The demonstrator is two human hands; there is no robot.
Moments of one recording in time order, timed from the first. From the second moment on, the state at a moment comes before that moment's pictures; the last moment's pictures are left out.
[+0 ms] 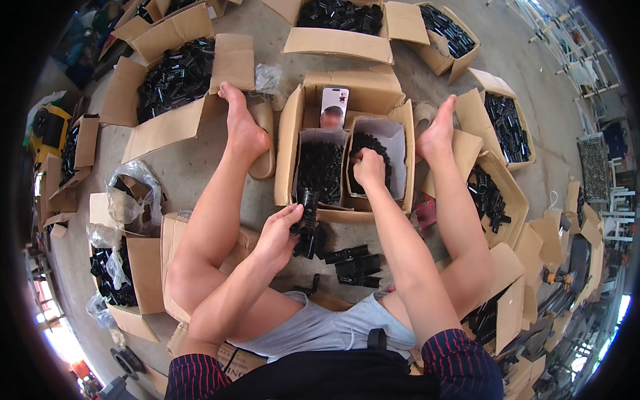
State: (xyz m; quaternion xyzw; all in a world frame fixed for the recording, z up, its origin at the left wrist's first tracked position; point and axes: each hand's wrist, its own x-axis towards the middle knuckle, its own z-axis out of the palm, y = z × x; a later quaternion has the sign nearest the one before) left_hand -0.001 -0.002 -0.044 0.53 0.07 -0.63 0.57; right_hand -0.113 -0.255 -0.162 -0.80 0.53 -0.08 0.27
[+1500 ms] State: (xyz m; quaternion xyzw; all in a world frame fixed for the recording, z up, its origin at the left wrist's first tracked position) left_hand -0.017 -0.001 -0.046 0.66 -0.10 -0.34 0.66; right_hand -0.104 -0.080 -0.024 -0.70 0.44 -0.24 0.52
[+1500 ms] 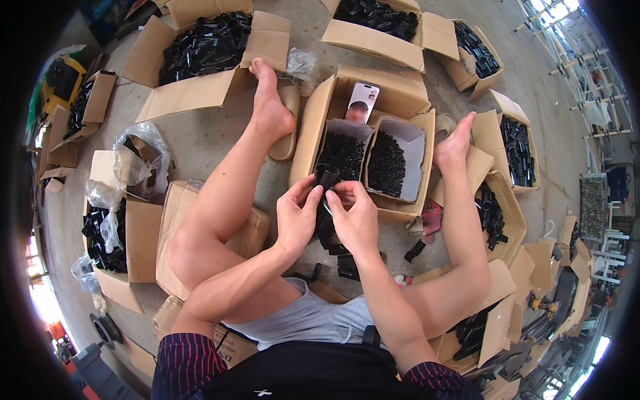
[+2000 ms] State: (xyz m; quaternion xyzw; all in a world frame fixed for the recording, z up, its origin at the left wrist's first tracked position) left_hand -0.017 -0.004 -0.057 0.66 -0.12 -0.33 0.66; right_hand -0.107 -0.081 -0.023 -0.74 0.46 -0.20 0.45
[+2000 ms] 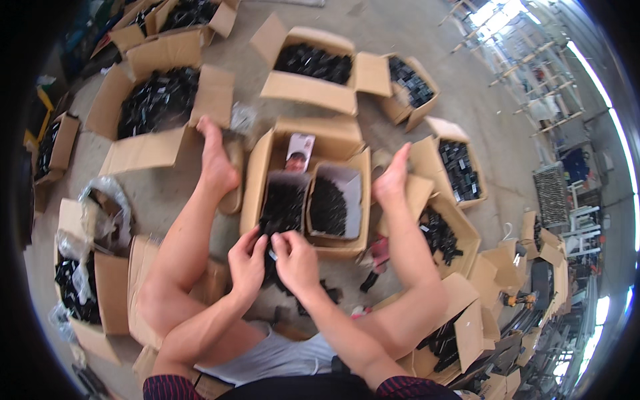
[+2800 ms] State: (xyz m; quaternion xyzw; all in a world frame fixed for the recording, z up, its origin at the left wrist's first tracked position) left_hand -0.025 -0.003 -0.048 0.68 -0.12 -0.33 0.64; right_hand -0.117 -0.079 -0.030 -0.71 0.46 -0.22 0.48
